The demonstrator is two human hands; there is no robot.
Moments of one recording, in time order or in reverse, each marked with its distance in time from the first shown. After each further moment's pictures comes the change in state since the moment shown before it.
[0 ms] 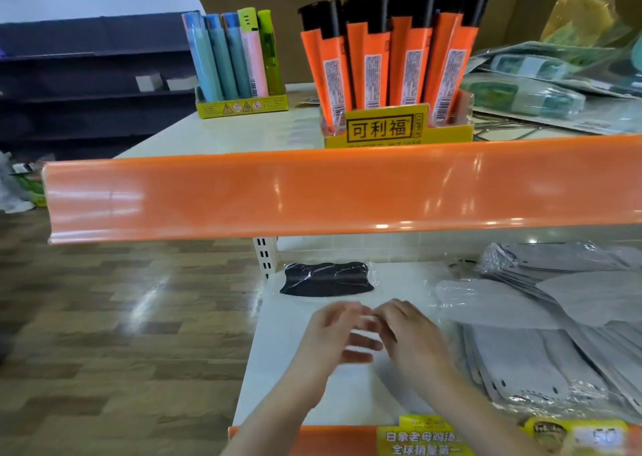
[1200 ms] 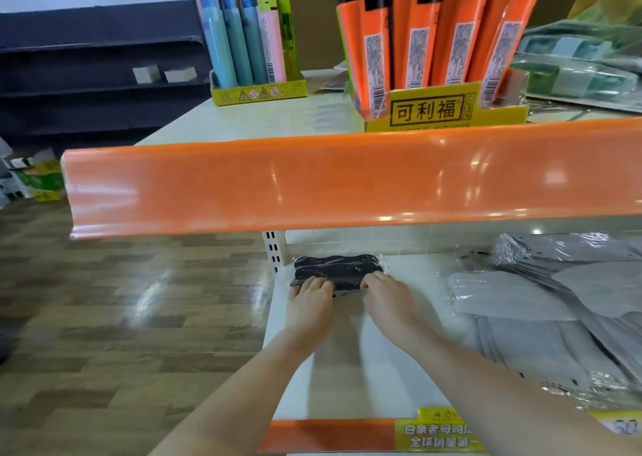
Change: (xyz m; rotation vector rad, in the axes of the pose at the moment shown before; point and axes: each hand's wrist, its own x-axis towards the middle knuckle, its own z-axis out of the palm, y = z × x) left_hand 0.111 -0.059 -0.064 1.496 0.237 0.375; right_hand 0.057 0.010 0.073 -0.149 -0.285 0.165
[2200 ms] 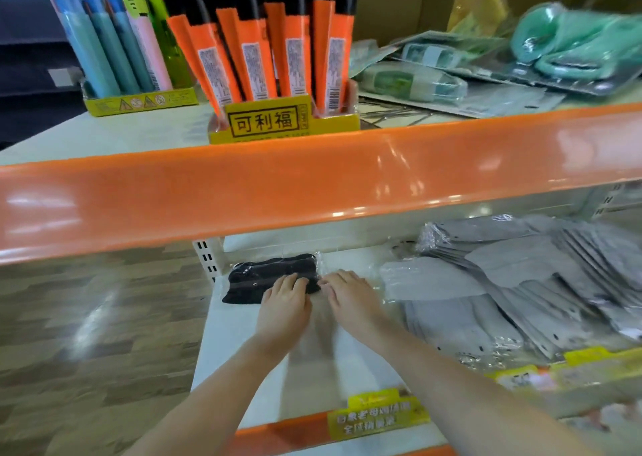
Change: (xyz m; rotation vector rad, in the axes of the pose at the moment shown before) left_hand 0.004 0.060 0.001 -0.083 0.092 0.105; right_hand -0.035 0.033 -0.036 0.161 0.077 -0.024
